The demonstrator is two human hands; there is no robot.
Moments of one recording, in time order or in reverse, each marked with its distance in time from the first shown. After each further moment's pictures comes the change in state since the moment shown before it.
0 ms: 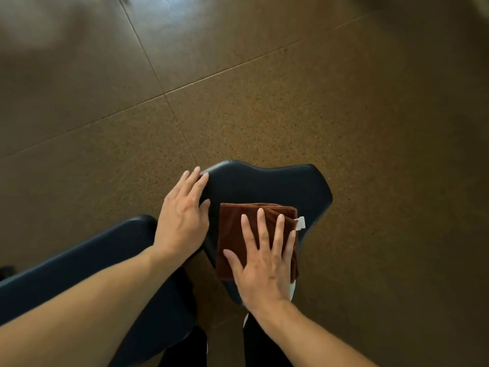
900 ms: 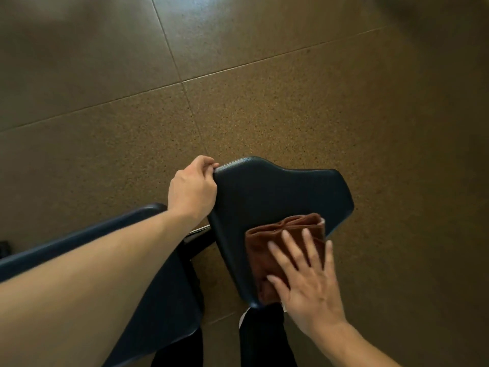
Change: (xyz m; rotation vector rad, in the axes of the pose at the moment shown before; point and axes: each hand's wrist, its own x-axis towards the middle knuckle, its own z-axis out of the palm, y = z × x) left_hand 0.041 -0.011 -0.011 -0.338 0.091 -0.386; right_hand -0.018 0.074 -0.009 -0.247 -0.080 -0.305
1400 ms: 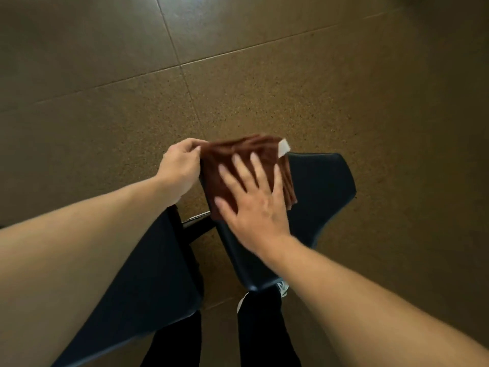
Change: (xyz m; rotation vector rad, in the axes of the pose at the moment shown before) left_hand 0.017 -0.008 -0.014 -0.308 -0.135 -0.184; right_hand 0.120 -0.068 -0.041 0.111 0.127 -0.041
